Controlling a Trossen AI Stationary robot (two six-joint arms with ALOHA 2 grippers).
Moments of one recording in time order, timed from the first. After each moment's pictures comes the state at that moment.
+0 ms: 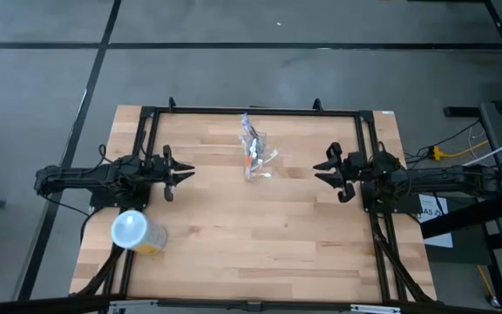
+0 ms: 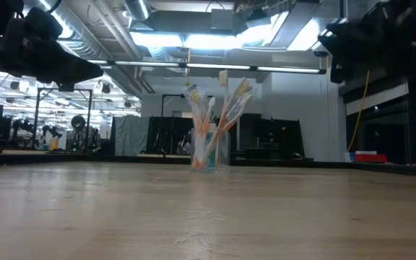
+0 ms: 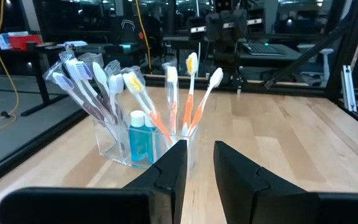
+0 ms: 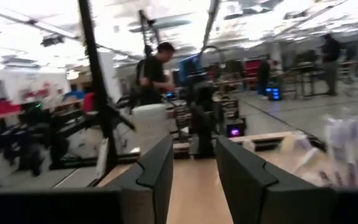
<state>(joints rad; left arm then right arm) 0.06 0.07 0.03 -0.02 -0.14 -0.04 -0.17 0.67 0.01 0.88 -0.26 0.22</state>
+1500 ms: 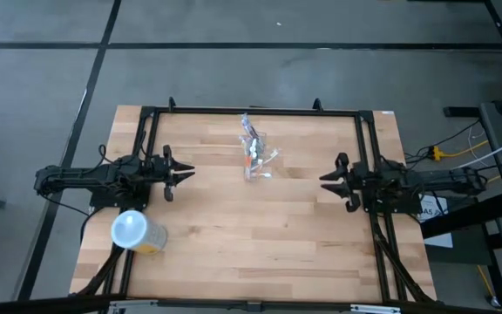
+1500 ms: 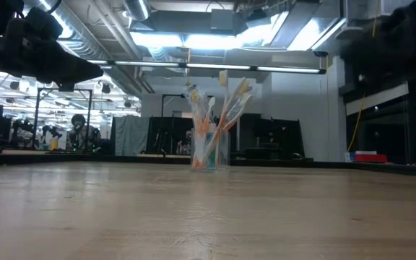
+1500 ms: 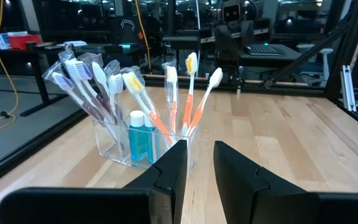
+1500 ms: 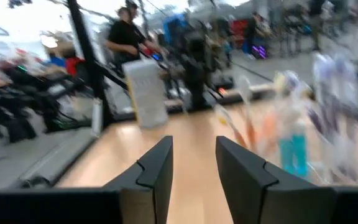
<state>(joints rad) 0.06 0.07 0.03 -0.02 -0.14 -0.04 0.07 0.16 0.02 0.22 -0.03 0.19</state>
